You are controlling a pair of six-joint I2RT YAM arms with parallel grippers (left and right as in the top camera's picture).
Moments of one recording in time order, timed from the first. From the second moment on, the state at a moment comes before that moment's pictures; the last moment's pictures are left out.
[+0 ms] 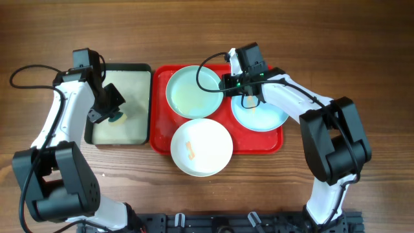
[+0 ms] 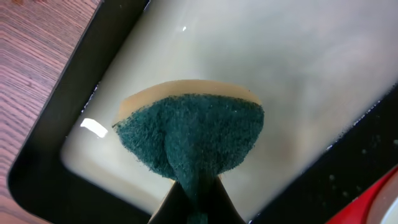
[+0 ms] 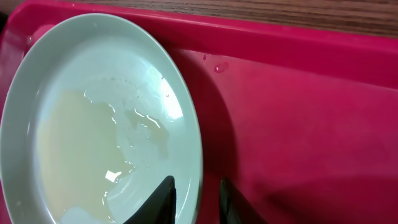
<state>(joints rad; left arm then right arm) 0.16 1.72 1.20 -0.92 -0.04 -0.47 0.40 2.01 1.26 -0.28 -0.30 0.26</state>
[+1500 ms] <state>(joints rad) 0.20 1.72 1.14 -0.88 -0.03 -0.57 0.40 2.05 1.26 -0.24 -0.30 0.27</state>
